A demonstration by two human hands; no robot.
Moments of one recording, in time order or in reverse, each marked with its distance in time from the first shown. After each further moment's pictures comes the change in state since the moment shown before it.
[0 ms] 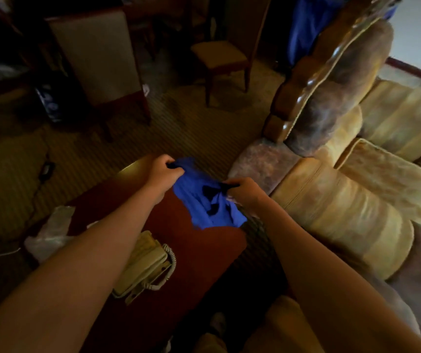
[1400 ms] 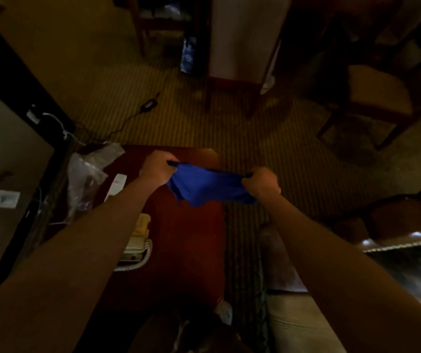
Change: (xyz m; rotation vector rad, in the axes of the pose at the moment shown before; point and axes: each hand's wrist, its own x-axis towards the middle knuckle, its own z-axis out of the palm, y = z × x) left_hand 0.113 -0.029 -0.003 0.229 0.459 -0.404; right_hand 0.255 -0.111 -0.010 -0.939 -0.277 -0.297
